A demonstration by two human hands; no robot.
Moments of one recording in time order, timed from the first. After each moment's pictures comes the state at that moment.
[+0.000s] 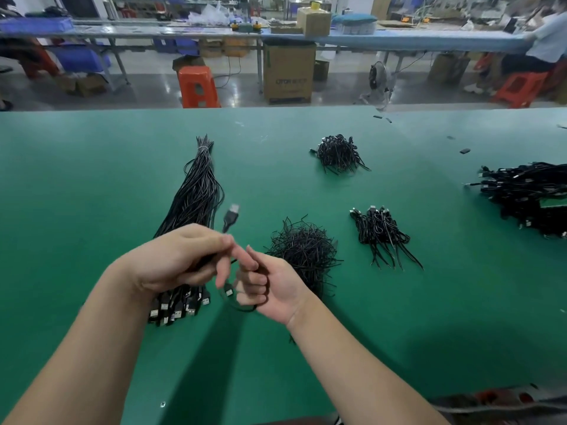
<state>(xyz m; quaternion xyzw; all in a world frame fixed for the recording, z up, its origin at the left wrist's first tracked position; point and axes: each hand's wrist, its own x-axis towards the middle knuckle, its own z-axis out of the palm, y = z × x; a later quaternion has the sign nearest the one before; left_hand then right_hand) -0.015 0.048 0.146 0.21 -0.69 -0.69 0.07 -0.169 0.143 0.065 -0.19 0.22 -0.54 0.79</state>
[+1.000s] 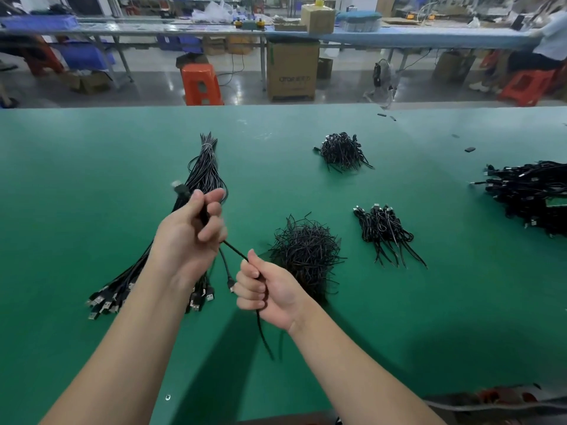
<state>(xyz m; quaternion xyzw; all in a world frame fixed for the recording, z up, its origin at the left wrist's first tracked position) -0.045 0.051 0.131 0.25 -0.34 -0.80 0.43 -0.161 0.148 0.050 -0.22 0.26 -0.55 0.76</state>
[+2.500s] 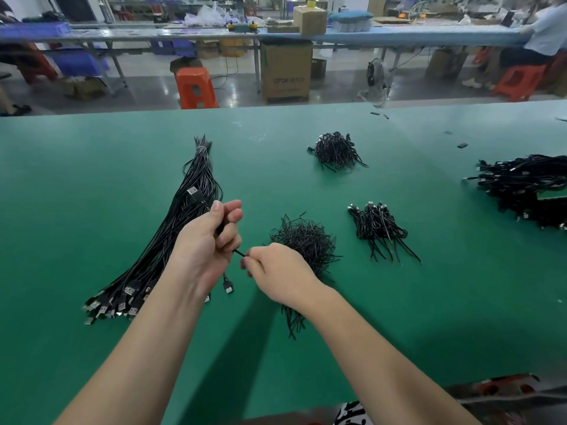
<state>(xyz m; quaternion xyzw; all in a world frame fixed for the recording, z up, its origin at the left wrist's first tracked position) -0.072 0.069 0.123 0.30 -0.37 -0.77 0.42 -0.185 0.154 0.097 -0.64 0.72 -0.21 0.20</state>
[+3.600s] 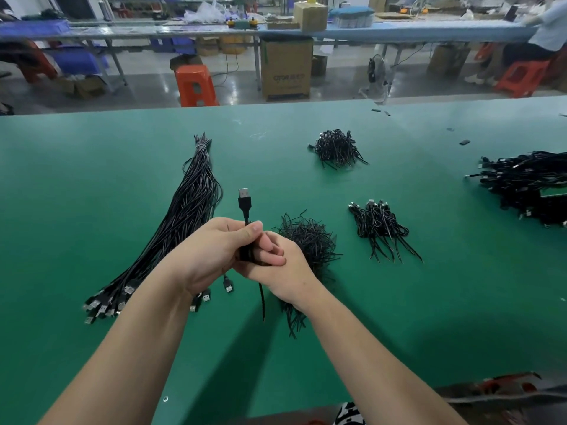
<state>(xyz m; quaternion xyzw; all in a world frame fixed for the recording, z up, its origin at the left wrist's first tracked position) -0.062 0.096 0.158 0.29 -0.60 -0.73 0.17 -0.183 0.160 0.090 -0.42 0.58 -0.54 0.44</state>
